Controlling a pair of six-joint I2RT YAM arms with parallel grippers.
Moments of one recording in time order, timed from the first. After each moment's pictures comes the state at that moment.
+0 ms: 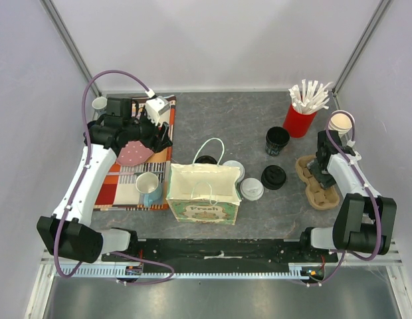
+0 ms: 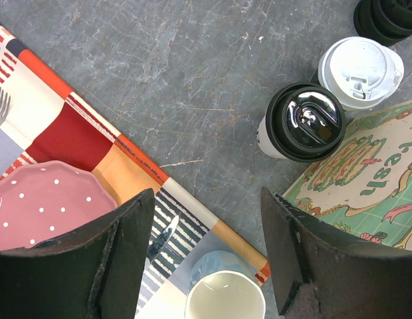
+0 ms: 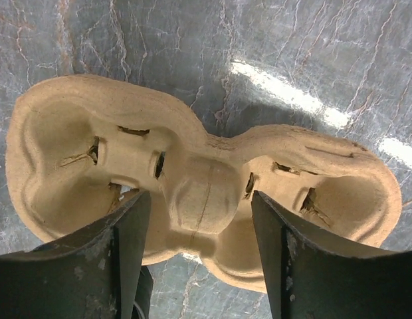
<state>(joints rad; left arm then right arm) -0.18 1.28 1.32 -0.77 0.53 0.41 -0.15 1.35 0.87 -0.78 0.38 0.93</state>
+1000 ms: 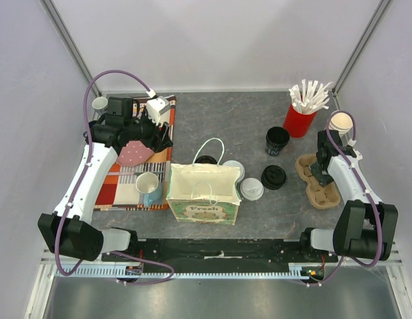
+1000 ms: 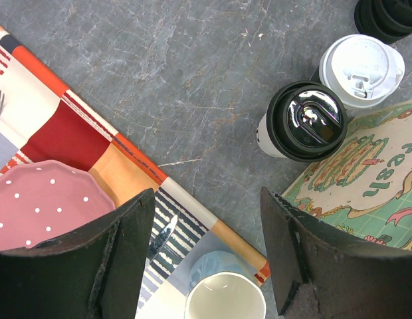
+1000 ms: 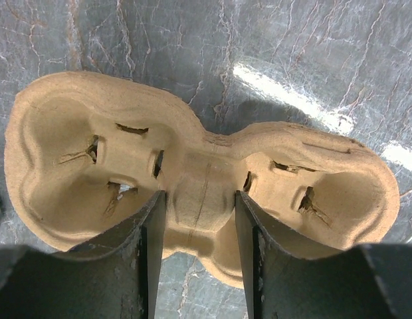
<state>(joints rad) -0.18 1.30 1.32 -0.77 0.53 0.41 -0.14 1.31 0.88 -0.81 0.39 0.94</state>
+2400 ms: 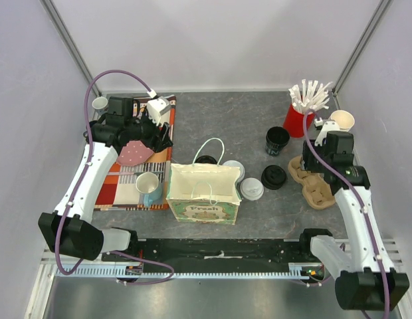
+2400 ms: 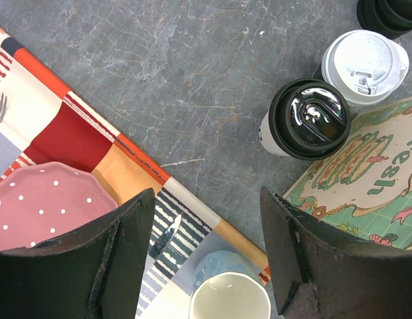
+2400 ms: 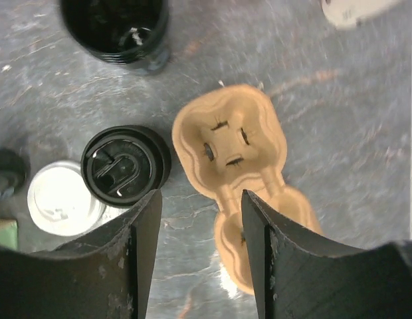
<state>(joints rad) -0.18 1.31 1.32 -0.77 0.53 0.43 -0.03 0.95 0.91 -0.71 0.02 0.08</state>
